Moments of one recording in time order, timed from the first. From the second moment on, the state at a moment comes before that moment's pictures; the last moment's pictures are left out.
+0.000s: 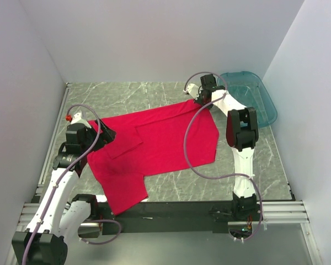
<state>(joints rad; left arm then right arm) -0.07 0.81 0.66 -0.38 0.08 -0.61 0.21 2.30 1.89 -0.58 0.06 -0.90</state>
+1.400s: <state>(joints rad) -0.05 0.81 0.64 -0.37 0.11 -0.62 0.21 2.11 1.69 -0.45 0.08 -0.97</state>
